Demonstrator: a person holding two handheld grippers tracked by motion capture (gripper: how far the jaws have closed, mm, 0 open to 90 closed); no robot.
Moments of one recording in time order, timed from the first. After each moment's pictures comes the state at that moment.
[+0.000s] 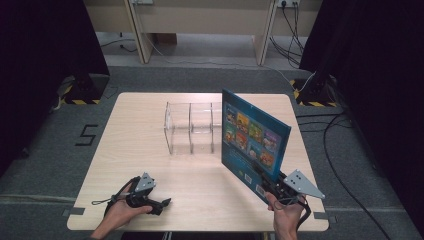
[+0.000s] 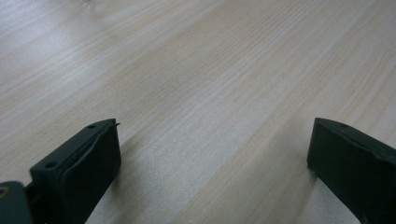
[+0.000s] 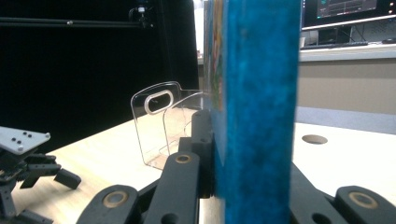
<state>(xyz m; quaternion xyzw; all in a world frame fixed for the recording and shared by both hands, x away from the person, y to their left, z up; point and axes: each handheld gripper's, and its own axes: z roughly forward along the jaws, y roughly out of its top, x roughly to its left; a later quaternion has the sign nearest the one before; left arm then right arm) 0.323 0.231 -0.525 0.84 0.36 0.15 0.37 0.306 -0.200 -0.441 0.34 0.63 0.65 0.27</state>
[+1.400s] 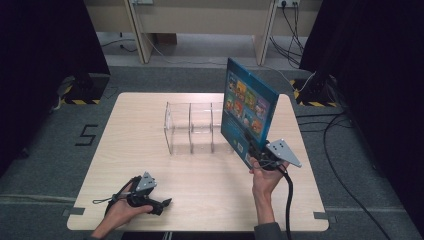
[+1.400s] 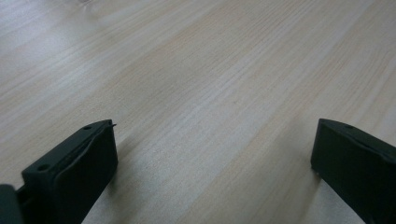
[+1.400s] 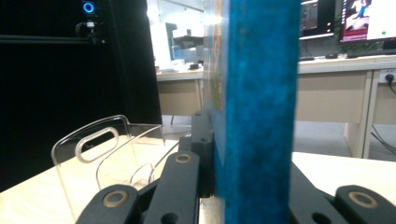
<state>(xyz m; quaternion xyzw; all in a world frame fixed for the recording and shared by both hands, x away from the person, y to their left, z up) 0.325 0.229 -0.525 0.84 0.36 0.15 0.37 0.384 -0.158 -0.425 0.40 0.58 0.63 0.33</state>
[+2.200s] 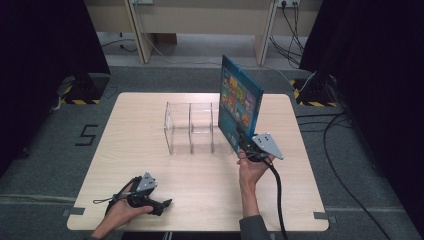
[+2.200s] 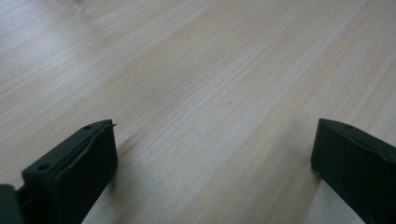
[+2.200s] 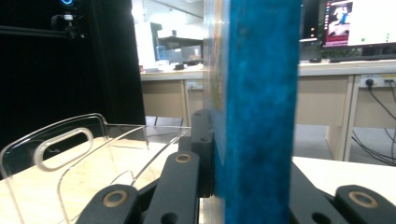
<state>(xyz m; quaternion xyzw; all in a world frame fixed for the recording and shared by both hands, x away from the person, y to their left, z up) 0.324 0.228 -0.525 0.85 0.35 0.14 0.37 0.416 -0.131 -0.442 0.41 0.57 0.62 0.37</state>
